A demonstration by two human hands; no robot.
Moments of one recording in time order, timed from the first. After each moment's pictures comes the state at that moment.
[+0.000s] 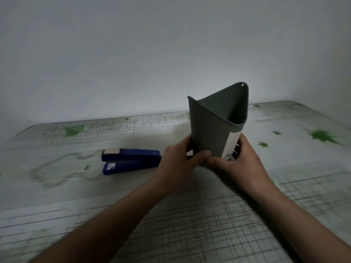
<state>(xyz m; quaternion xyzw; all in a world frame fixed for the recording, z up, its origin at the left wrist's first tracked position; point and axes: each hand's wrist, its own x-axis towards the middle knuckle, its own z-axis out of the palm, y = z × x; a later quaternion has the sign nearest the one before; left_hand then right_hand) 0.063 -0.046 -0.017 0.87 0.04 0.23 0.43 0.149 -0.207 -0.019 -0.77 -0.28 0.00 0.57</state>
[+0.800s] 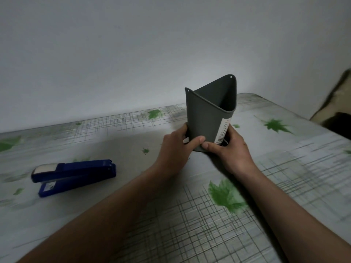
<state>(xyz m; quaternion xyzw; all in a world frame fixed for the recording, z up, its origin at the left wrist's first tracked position) 0.173 -0.099 -0.027 0.86 0.02 0.25 0.44 0.236 -0.259 -0.035 -0.78 -0.22 -0.02 0.59</state>
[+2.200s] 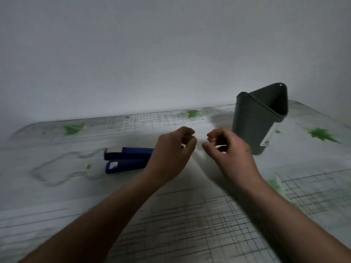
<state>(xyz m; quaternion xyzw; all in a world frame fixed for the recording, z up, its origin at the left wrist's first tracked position) 0.052 -0.032 0.009 0.90 0.07 0.30 0.31 0.123 -0.177 0.008 -0.79 -0.30 -0.05 0.53</state>
